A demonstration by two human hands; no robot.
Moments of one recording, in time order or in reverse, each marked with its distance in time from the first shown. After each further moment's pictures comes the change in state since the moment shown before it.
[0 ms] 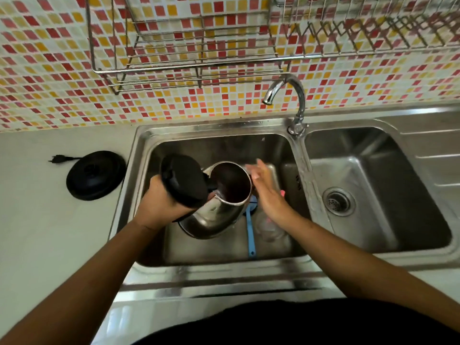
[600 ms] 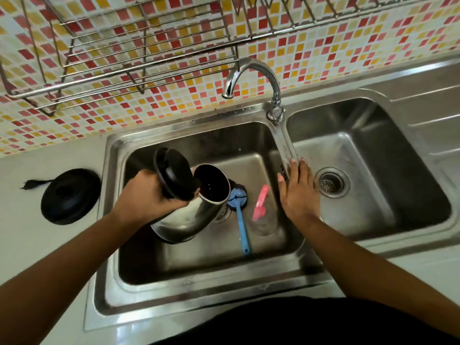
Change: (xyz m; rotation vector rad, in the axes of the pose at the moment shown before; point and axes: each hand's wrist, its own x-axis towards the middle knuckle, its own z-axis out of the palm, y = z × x) left_hand 0.063 0.005 0.013 0.609 -0.226 0.233; right_hand 0.006 0.087 -0.083 -0.978 0.450 0.155
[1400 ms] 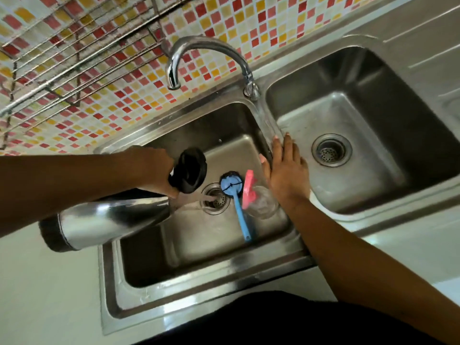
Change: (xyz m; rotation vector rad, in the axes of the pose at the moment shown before) left_hand 0.091 0.067 0.007 0.947 -0.704 0.123; right_hand 0.003 0.004 0.008 0.047 -0.016 0.005
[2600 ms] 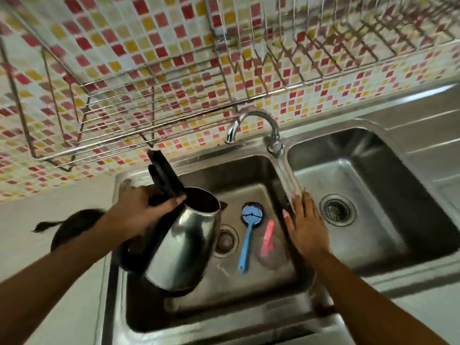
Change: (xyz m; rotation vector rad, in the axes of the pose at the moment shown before) left_hand -0.072 -0.055 0.037 -1.146 0.441 -0.283; right_hand -0.003 0.005 -0.005 0.039 -0.052 -0.037
